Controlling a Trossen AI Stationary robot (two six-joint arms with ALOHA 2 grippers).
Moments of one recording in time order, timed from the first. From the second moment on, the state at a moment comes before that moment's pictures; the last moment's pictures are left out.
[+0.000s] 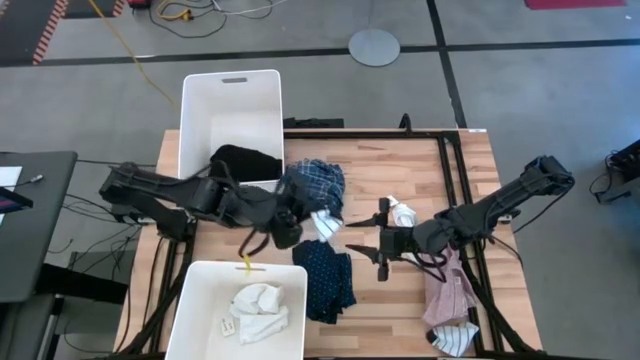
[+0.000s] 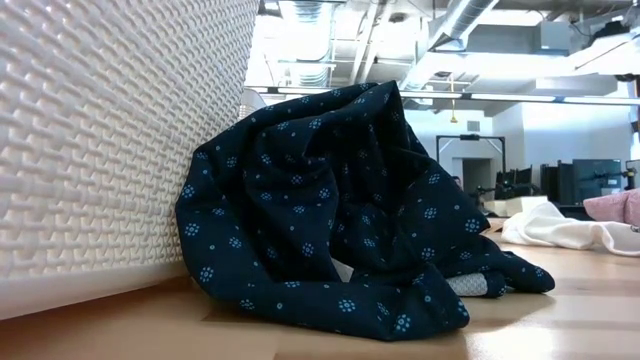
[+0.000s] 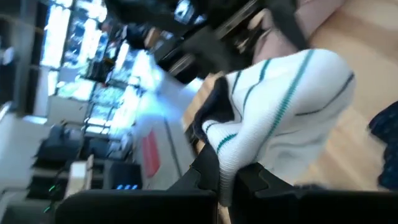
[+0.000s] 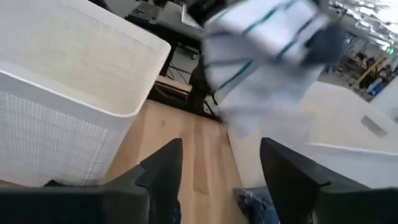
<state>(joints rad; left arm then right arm) -0.29 1.48 1.65 -0.56 -0.51 0.94 0.47 1.26 0.97 0.08 0.59 -0.25</state>
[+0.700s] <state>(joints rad) -0.02 1.23 1.65 -1.00 -0.70 0.57 0.53 1.26 0.97 -0.10 0.61 -0.02</state>
